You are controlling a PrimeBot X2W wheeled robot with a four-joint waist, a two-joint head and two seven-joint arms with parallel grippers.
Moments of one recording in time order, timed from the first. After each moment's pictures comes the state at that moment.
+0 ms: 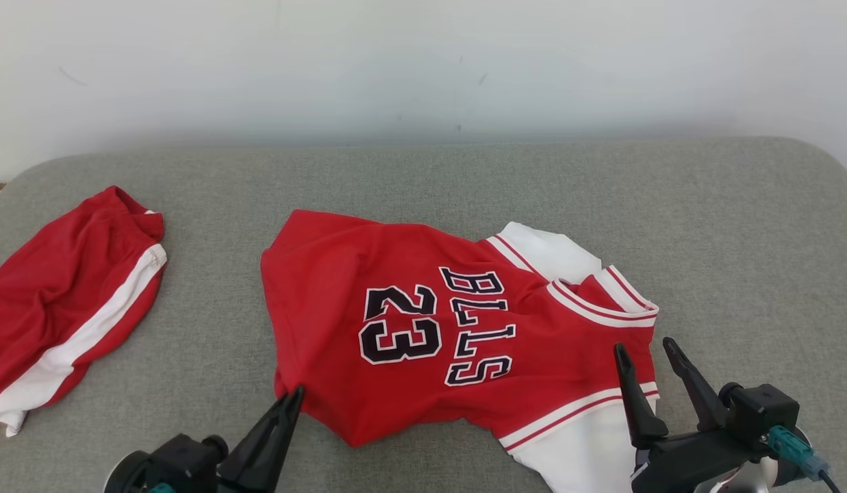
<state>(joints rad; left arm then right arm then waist) -0.11 0.37 -0.43 -0.20 -0.39 0.07 -0.04 -0.07 -0.18 0.25 0.05 0.27 0.13 -0.11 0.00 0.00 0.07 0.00</state>
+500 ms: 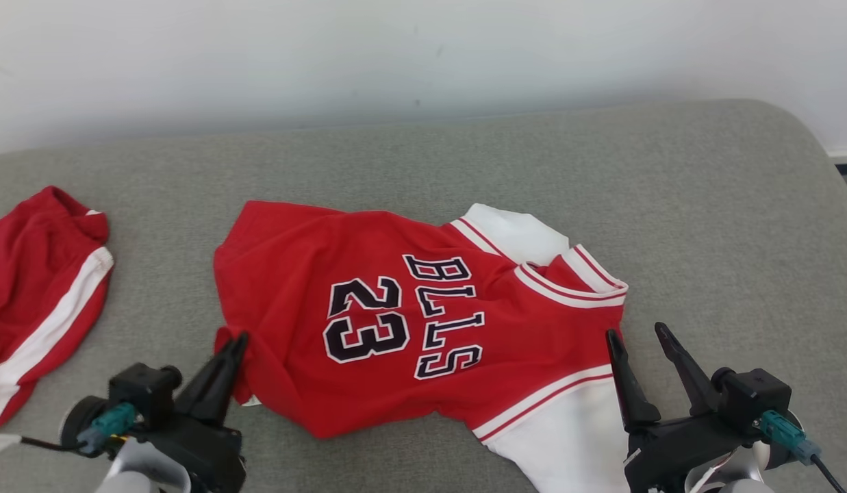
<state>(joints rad) -0.34 0.36 -0.40 0.17 -0.43 -0.02 -0.11 -0.12 -0.18 0.27 0.07 0.27 0.13 -0.11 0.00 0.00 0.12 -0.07</state>
